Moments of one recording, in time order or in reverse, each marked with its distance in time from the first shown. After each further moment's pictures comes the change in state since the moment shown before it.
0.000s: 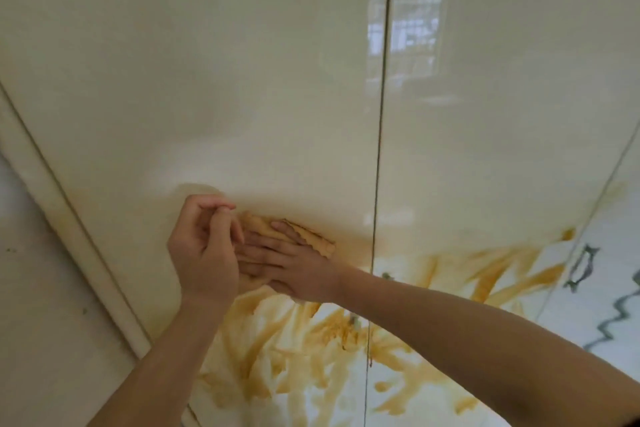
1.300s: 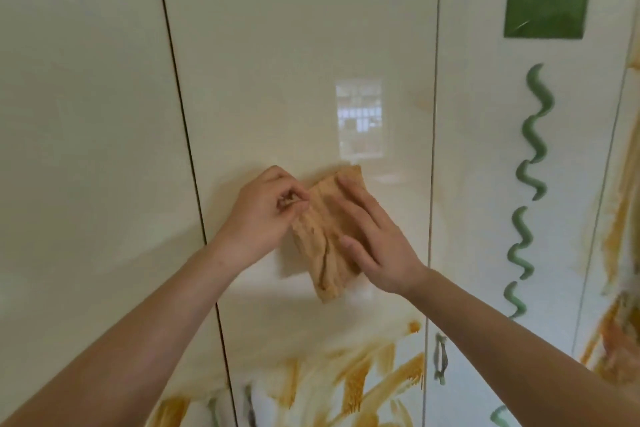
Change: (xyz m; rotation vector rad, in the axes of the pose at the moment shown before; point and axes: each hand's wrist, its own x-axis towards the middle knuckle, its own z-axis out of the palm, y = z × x) left_hand 0.018 0.146 0.308 0.424 -0.637 0.384; right_hand -0.211 0.230 -0.290 0.275 0.257 0.514
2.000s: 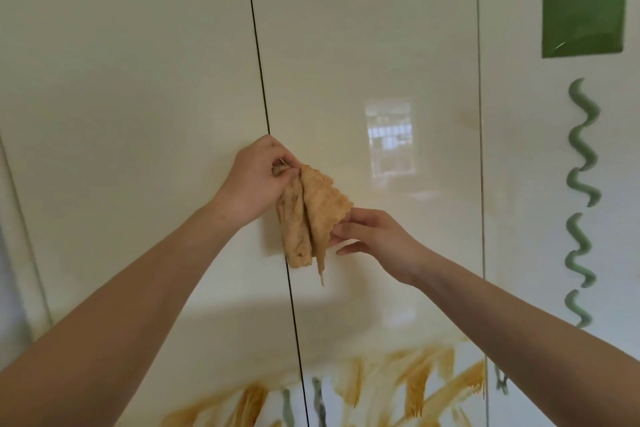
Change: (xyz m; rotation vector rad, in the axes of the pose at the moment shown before) left_hand 0.012 -0.003 -0.136 0.229 0.076 -0.030; right_hand 0.076 -0.115 0.017 0.940 -0.162 0.666
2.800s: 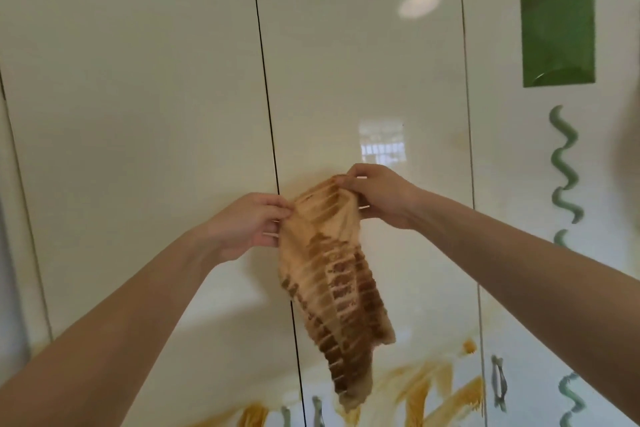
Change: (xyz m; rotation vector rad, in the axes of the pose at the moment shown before) left_hand -0.028 0.001 -0.029 -0.753 -0.474 -0.572; right_hand 0.041 -0.088 -0.011 -0.085 0.113 0.134
